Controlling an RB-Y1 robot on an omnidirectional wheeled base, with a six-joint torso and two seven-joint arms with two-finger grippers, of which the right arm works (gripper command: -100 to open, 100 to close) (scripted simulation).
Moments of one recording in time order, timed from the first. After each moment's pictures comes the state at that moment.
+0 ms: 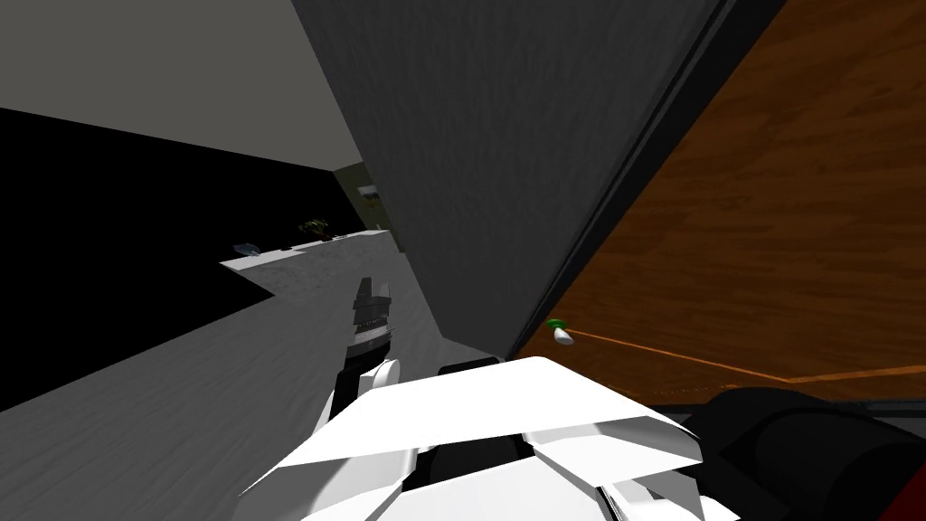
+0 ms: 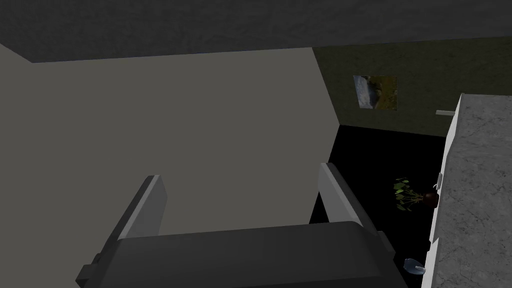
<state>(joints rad) 0.77 -0.22 0.21 -0.85 -0.49 -1.47 -1.61</state>
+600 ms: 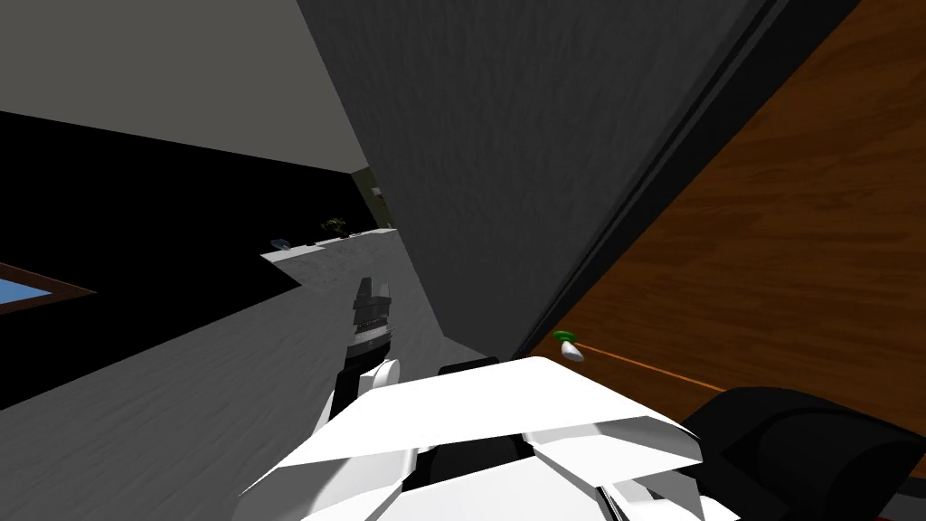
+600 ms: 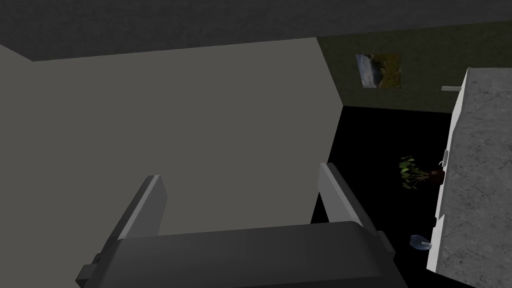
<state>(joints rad) 0.75 -0.24 0.18 -0.83 -0.53 -1.44 -1.64</state>
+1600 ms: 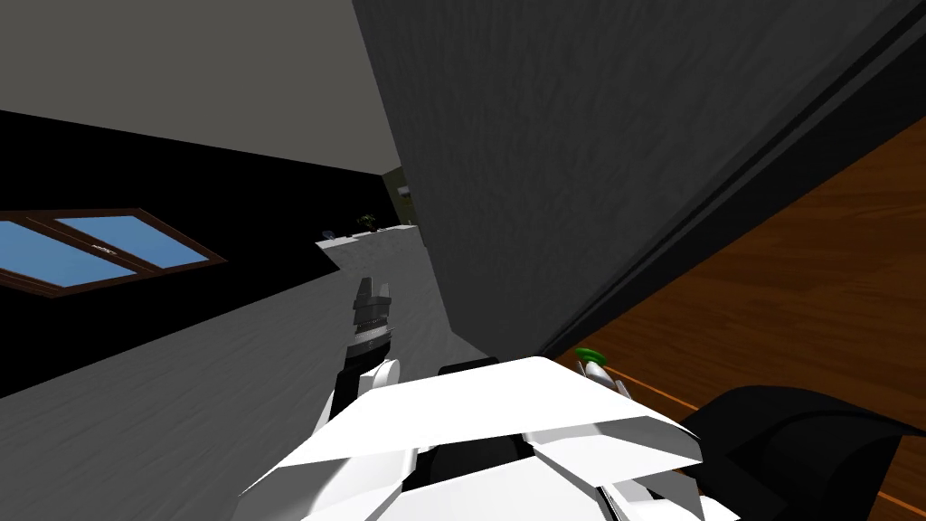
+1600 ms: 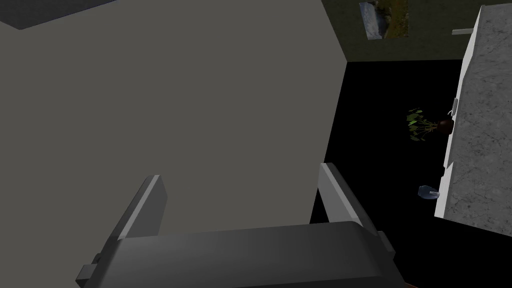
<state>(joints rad) 0.66 -0.30 0.05 -0.93 -0.65 -1.20 -1.63</state>
